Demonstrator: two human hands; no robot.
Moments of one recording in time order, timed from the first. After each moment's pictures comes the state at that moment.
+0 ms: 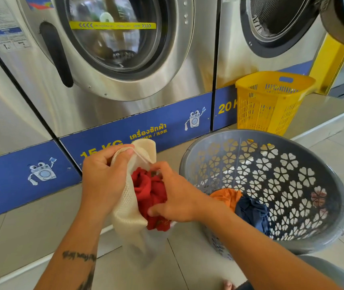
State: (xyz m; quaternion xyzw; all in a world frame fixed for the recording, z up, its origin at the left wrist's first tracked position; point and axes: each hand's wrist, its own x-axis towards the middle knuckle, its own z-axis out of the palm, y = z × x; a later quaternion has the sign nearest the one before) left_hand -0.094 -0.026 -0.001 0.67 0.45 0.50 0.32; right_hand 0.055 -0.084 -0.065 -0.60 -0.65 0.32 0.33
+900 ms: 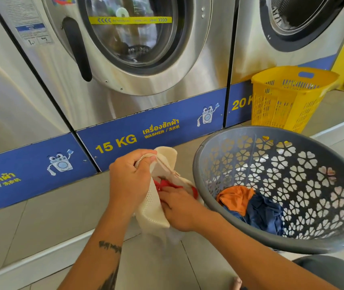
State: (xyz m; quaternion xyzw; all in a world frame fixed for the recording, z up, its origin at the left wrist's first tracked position) left_hand -0.094 -0.029 -0.026 0.70 0.48 0.45 0.25; right_hand 0.024 -0.063 -0.136 -0.63 -0.71 0.24 0.20
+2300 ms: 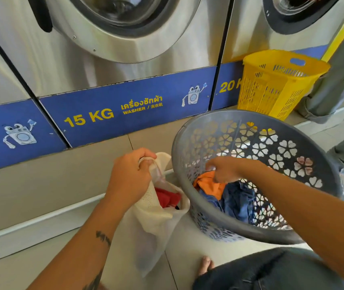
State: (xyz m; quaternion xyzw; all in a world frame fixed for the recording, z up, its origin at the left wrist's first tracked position) left_hand -0.057 -0.030 -0.090 0.76 0.51 0.31 0.26; right_hand 0.204 -0.067 -0.119 -0.76 -0.57 0.31 -0.10
